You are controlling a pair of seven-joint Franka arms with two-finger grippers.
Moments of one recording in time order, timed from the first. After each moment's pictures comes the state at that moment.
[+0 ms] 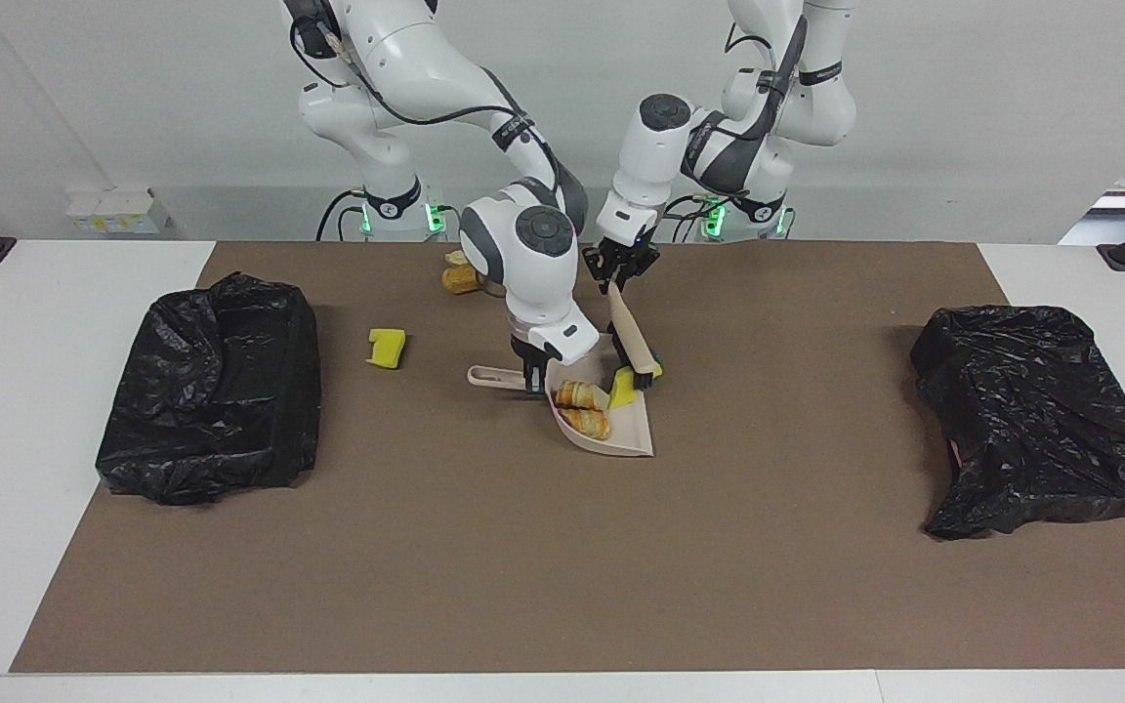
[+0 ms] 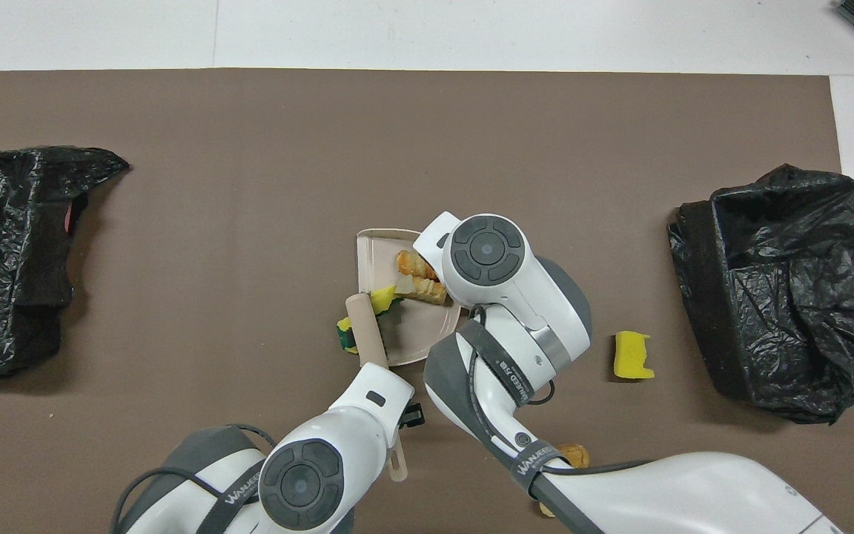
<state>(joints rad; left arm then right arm) -0.55 -0.15 -0.28 -2.43 -0.18 2.42 -0.89 0.36 0.37 0.20 -1.81 -0.16 2.13 -0.95</state>
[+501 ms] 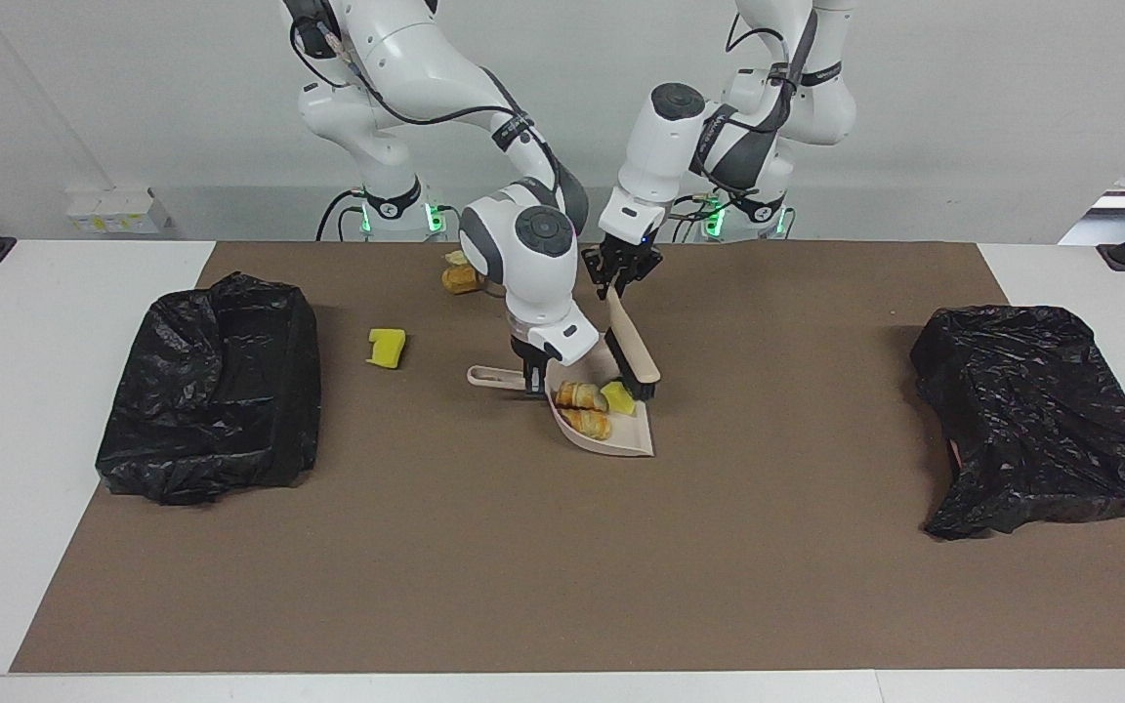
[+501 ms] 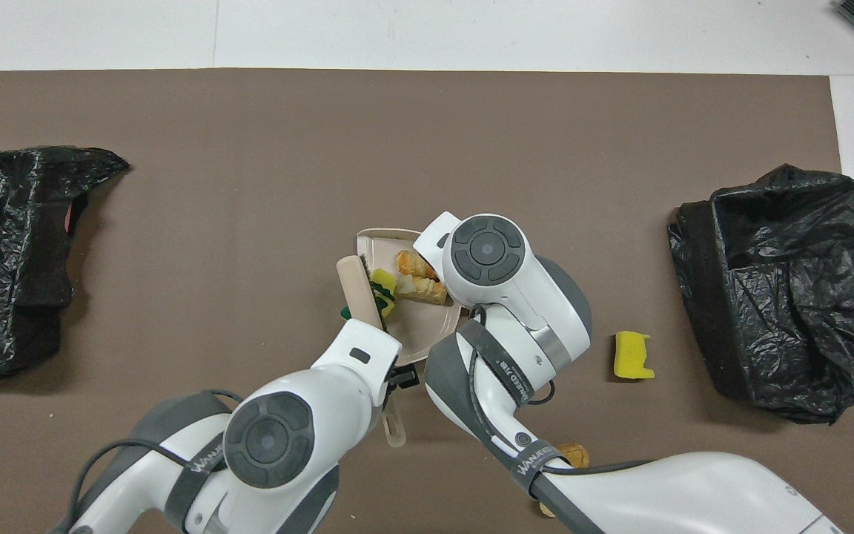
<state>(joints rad) -0.47 -0.13 -0.26 -2.30 -0.18 2.33 -0.86 0.36 0.37 0.20 -1.81 -0.16 2.13 -0.95</state>
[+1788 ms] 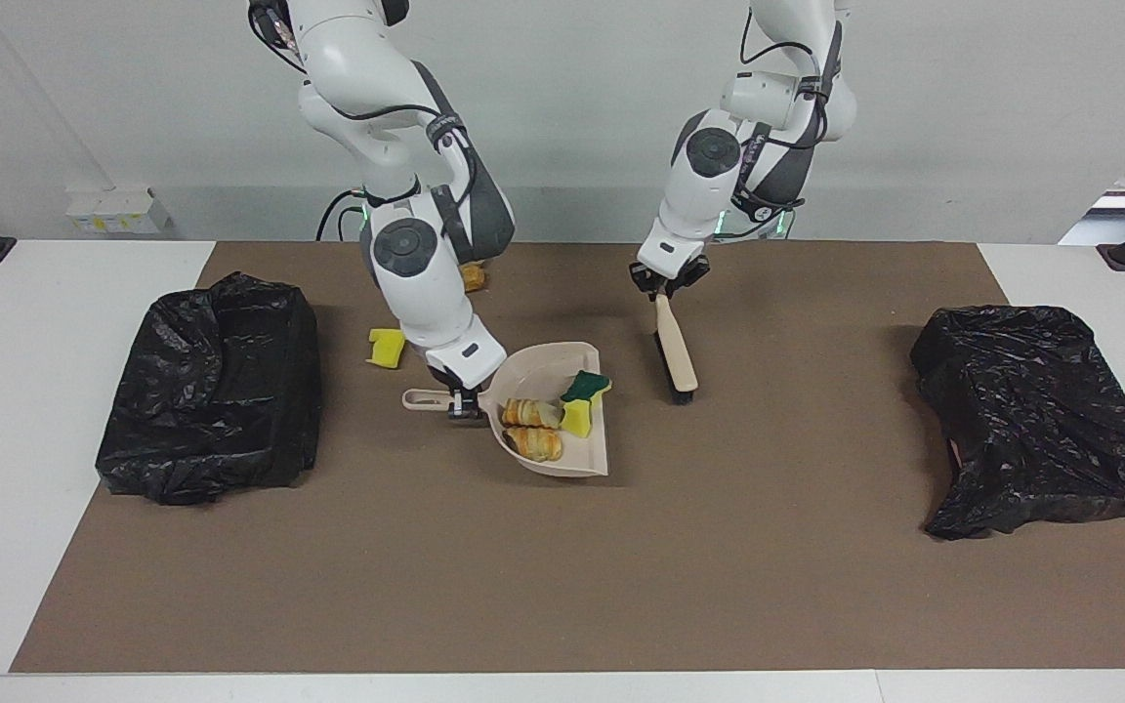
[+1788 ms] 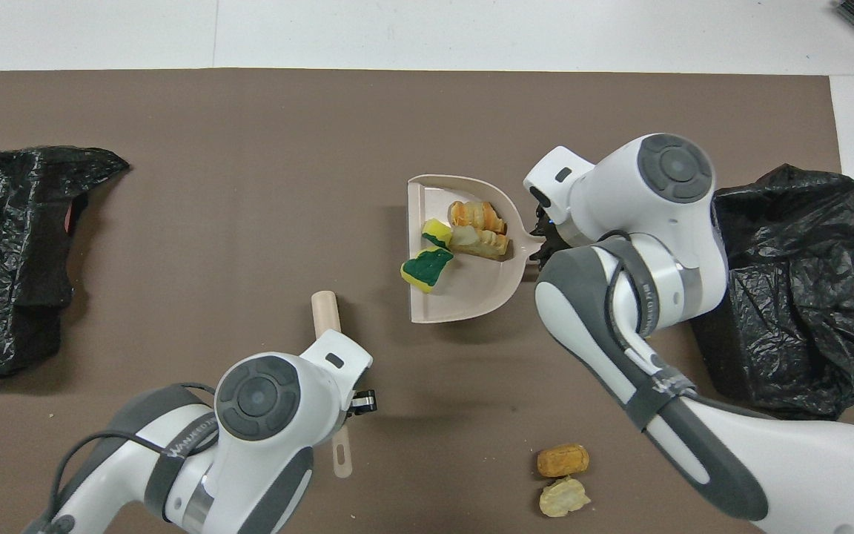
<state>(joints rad) -0.44 -0.14 -0.28 -2.37 -0.18 2.16 -0.71 0.09 0.31 0.20 -1.78 0.09 2.14 -1.33</state>
